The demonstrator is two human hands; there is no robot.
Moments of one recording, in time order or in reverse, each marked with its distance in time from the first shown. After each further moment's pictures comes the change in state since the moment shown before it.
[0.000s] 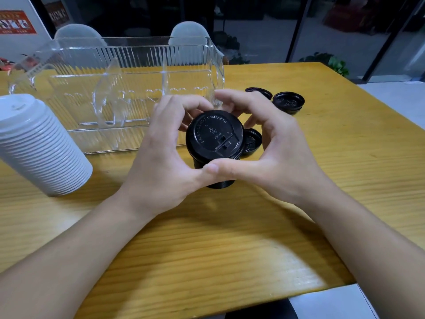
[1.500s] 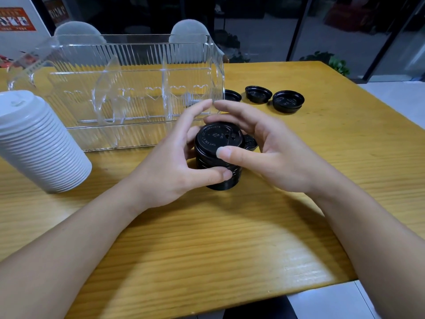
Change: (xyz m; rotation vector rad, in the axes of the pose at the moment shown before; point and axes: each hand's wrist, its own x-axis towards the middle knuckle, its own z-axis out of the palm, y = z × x) left_hand 0.000 -0.014 0.004 -0.405 -0.320 -0.385; right_hand 0.003 0.019 -0.009 0.192 -0.267 0.178
